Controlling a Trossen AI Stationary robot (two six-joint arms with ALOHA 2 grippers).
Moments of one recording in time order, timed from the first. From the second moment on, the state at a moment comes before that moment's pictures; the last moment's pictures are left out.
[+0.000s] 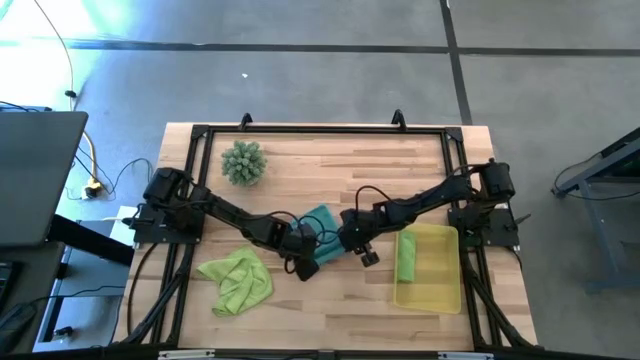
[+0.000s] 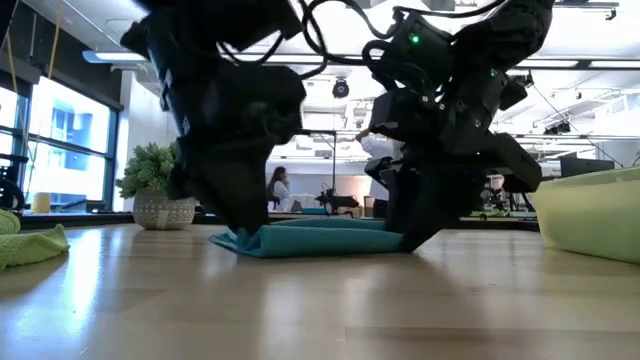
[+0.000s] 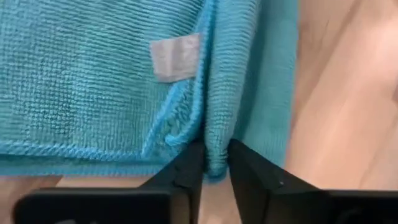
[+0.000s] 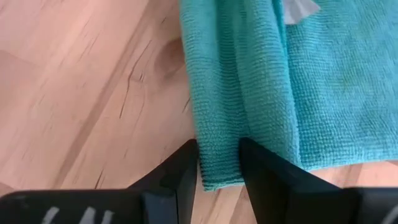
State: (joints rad) left arm -0.16 1.85 1.03 -0.29 -0.05 -0.89; right arm 0.09 1.84 0.87 -0.08 -0.15 -0.30
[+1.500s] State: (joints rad) left arm -0.33 2.01 1.24 -0.48 -0.45 -0.51; right arm 0.09 1.84 0.87 -0.04 -0.17 0.07
